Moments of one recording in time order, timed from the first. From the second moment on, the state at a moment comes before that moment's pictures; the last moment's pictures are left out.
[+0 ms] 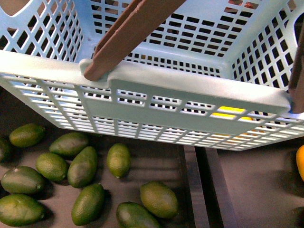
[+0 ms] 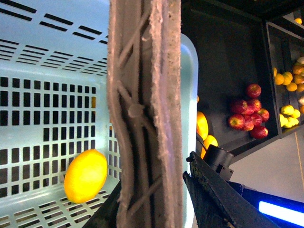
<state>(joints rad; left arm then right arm) -0.68 1.75 1.60 -0.50 0.12 -0.78 -0.42 2.30 0.85 0.32 -0.05 0.23</state>
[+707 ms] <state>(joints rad) -0.68 1.75 1.60 -0.50 0.12 -0.78 -0.33 2.41 0.99 0.25 -0.02 0.33</state>
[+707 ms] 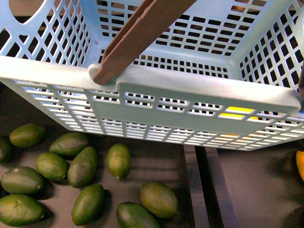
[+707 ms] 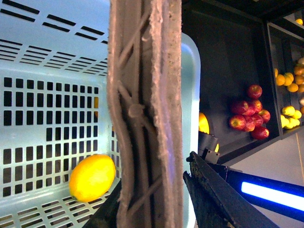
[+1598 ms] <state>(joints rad) -0.68 1.75 1.60 -0.50 0.12 -0.78 -0.40 2.27 0.90 0.31 -0.08 0.34</state>
